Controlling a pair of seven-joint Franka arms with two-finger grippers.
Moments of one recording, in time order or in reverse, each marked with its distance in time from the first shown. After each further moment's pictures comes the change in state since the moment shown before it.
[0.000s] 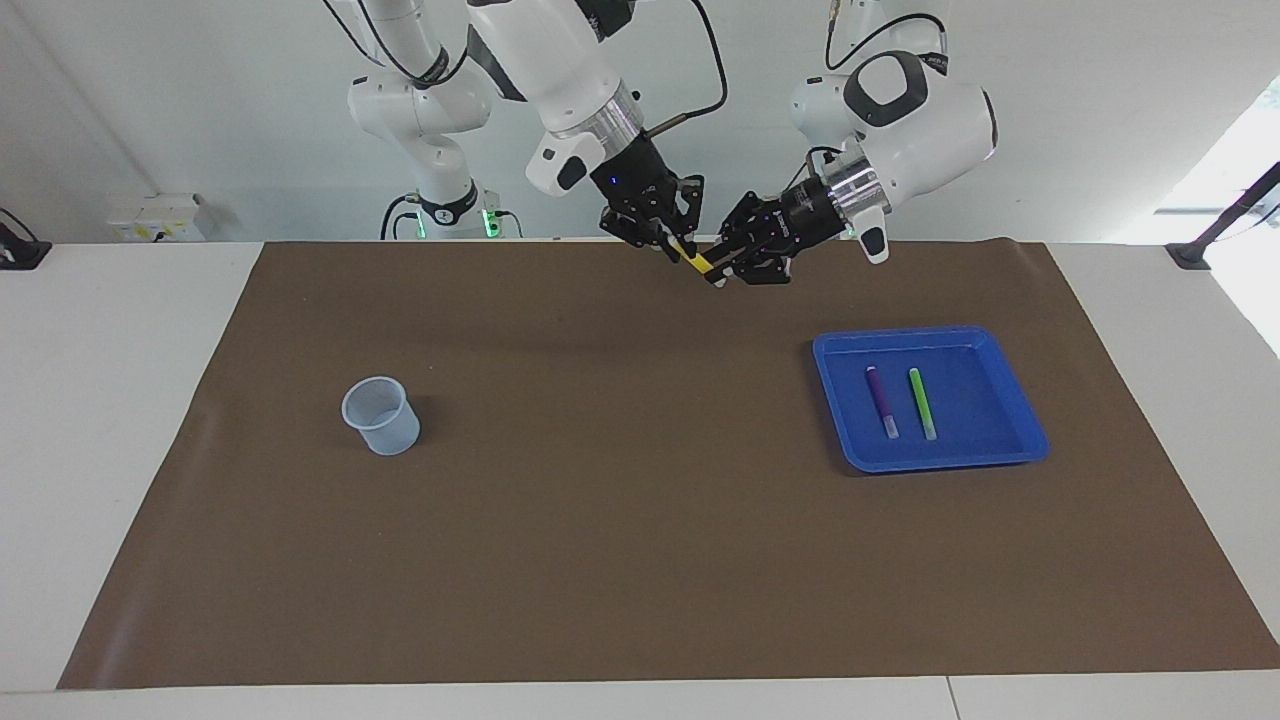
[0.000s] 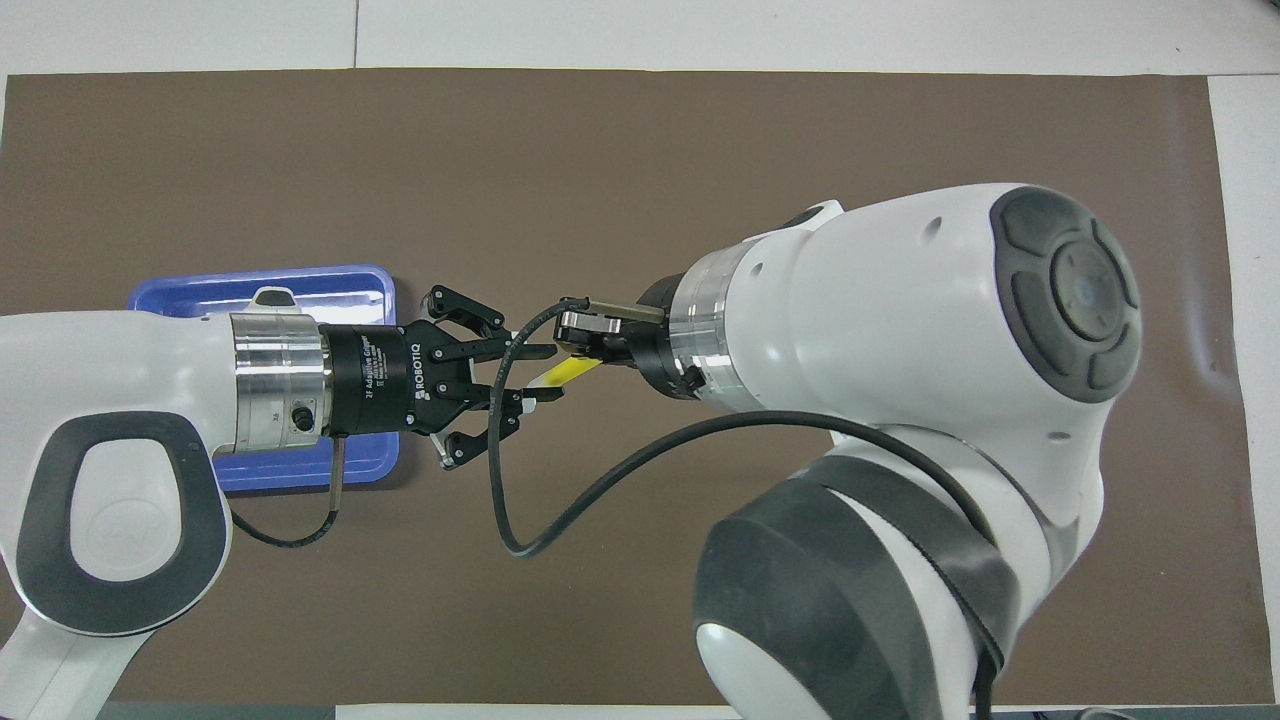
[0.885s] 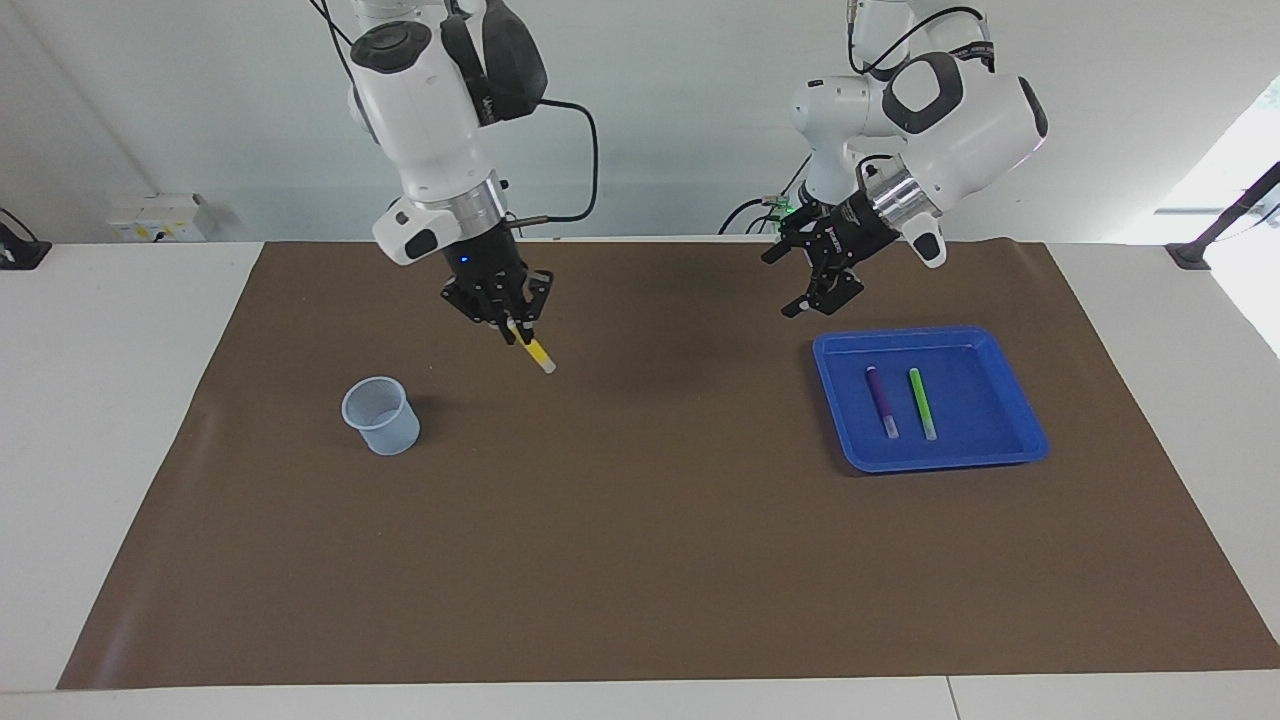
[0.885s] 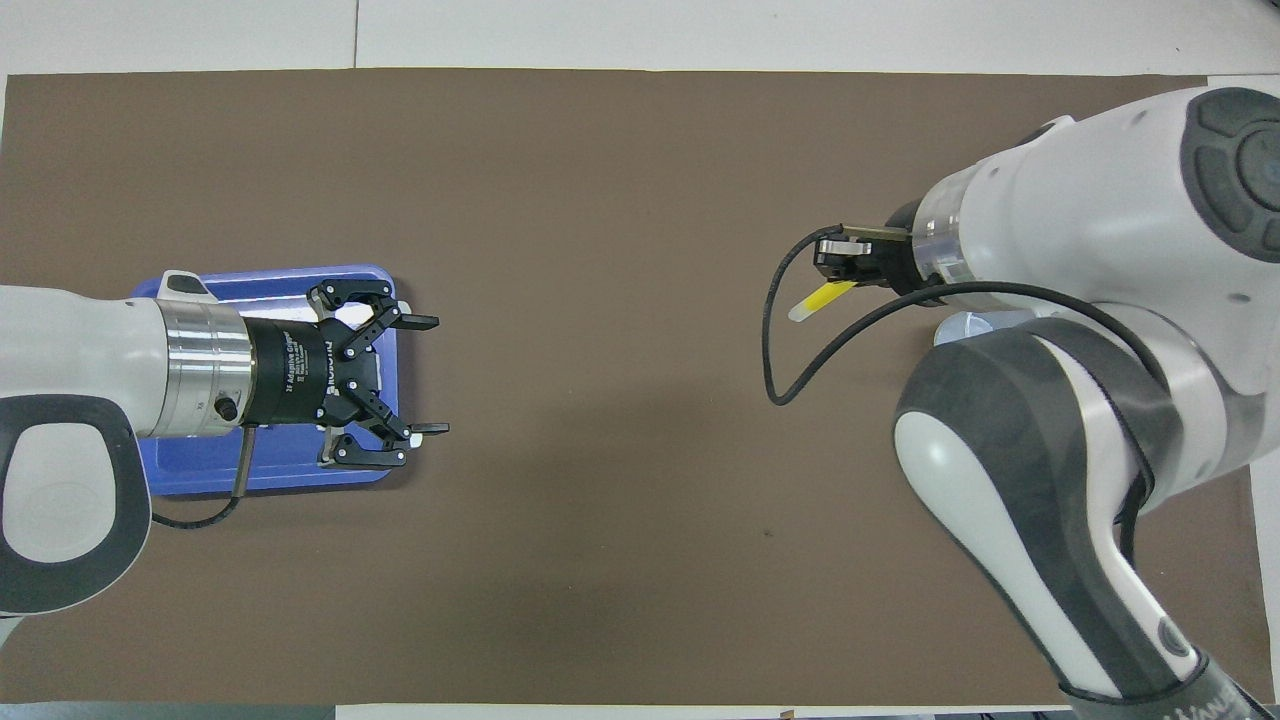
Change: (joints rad) left arm 0.118 -0.007 0.015 0.001 0.382 -0.096 -0.009; right arm -0.006 -0.033 -0.299 -0.119 -0.266 -0.075 -0.266
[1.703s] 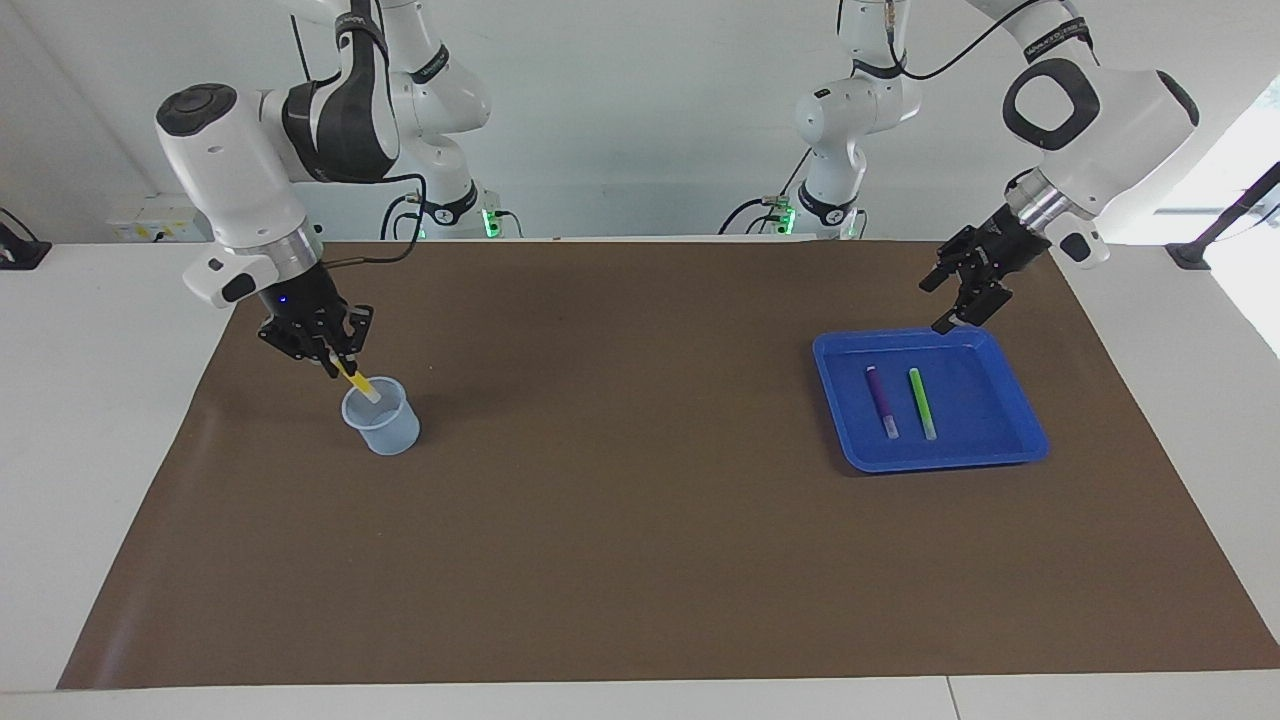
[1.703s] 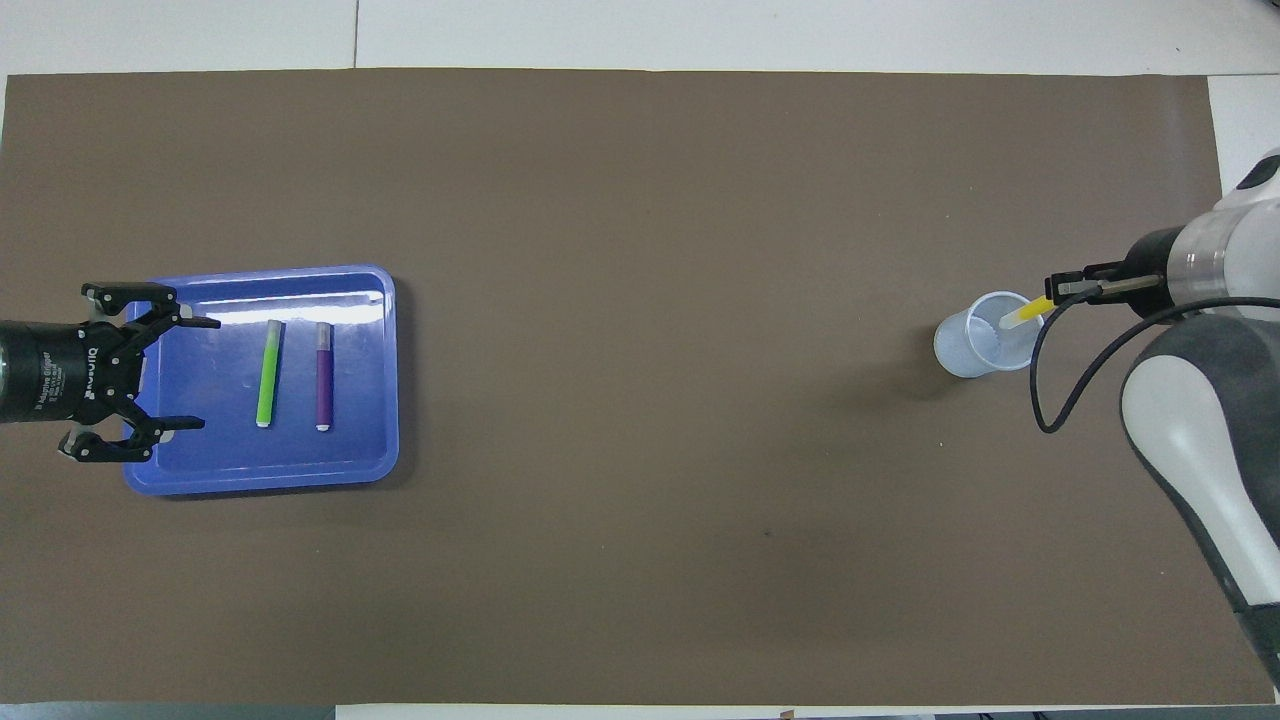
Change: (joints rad) left arm 0.355 -0.001 0.009 -0.007 0.236 -0.098 0.693; right arm -0.003 -0.096 -0.321 -0.279 -0.033 0.182 -0.554
